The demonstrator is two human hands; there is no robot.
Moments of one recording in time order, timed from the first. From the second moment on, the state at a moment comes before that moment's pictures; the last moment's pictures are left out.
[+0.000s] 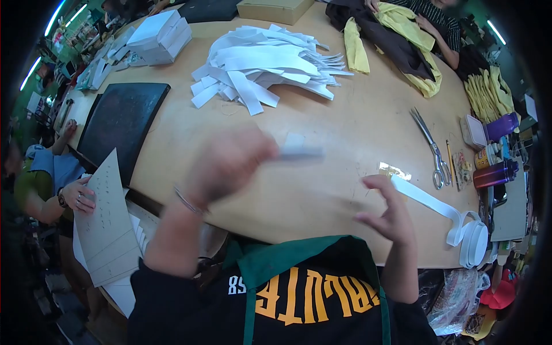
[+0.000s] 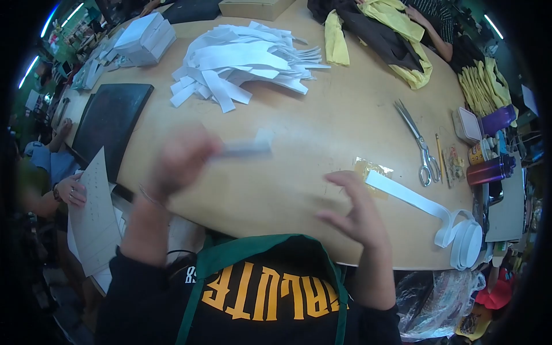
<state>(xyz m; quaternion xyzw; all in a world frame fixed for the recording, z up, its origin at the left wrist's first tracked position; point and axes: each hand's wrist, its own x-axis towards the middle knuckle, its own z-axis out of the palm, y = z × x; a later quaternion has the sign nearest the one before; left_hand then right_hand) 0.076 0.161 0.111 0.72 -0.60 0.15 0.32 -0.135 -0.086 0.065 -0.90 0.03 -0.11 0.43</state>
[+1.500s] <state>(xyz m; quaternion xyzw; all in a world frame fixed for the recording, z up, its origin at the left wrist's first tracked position) -0.043 -0.047 -0.017 0.74 -0.57 -0.08 0.36 -0.164 -0.170 0.021 -0.93 0.28 -0.04 0.26</state>
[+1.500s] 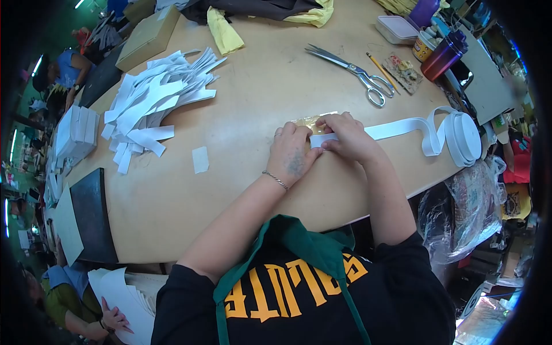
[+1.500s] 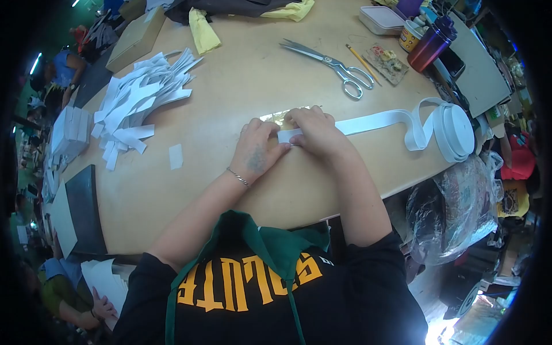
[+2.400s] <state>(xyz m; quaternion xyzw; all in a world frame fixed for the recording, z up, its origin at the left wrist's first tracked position) 0.051 0.120 0.052 0.76 -0.46 -0.03 0.45 -0.246 -0.186 0.045 -0.95 0.30 -0.08 0.06</state>
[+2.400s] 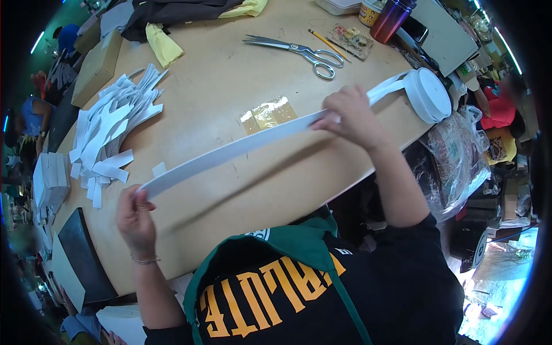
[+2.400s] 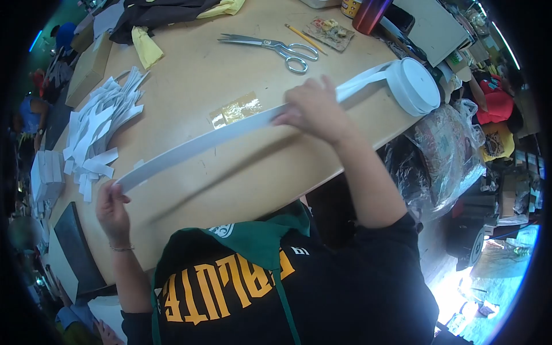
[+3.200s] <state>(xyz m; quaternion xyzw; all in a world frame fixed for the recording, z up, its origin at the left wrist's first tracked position) 0.073 0.198 0.103 0.79 -0.47 0.06 0.38 -0.391 -0.286 0.042 -0.76 0.60 0.07 -0.24</state>
